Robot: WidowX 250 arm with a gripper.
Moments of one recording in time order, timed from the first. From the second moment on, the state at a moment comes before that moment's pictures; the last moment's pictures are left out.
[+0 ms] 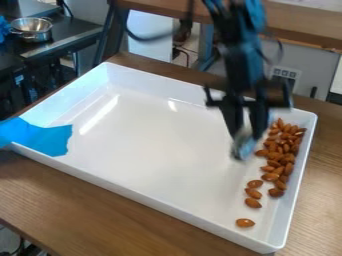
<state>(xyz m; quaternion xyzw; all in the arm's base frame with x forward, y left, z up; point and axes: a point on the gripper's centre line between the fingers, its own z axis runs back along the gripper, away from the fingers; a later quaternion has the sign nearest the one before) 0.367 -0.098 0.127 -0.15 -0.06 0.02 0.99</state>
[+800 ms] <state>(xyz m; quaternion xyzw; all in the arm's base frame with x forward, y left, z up) 0.282 -0.116 0.127 -0.07 0.01 0.40 0.91</state>
